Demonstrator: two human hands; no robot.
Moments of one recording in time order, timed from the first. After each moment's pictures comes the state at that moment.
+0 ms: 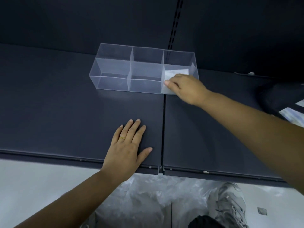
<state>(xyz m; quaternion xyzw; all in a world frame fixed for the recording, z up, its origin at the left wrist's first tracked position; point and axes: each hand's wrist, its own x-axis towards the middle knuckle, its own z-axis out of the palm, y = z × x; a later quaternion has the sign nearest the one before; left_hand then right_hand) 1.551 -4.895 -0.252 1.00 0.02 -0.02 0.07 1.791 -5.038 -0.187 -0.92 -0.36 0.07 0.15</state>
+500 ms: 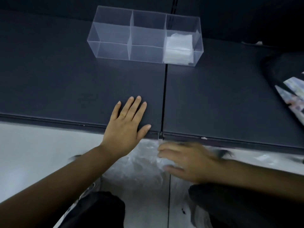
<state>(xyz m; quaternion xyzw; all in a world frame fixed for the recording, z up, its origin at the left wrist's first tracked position) 1.523 -4.901 -0.258 1.00 0.00 -0.01 0.05 1.564 -5.128 -0.219 -0.79 -0.58 0.14 0.14</state>
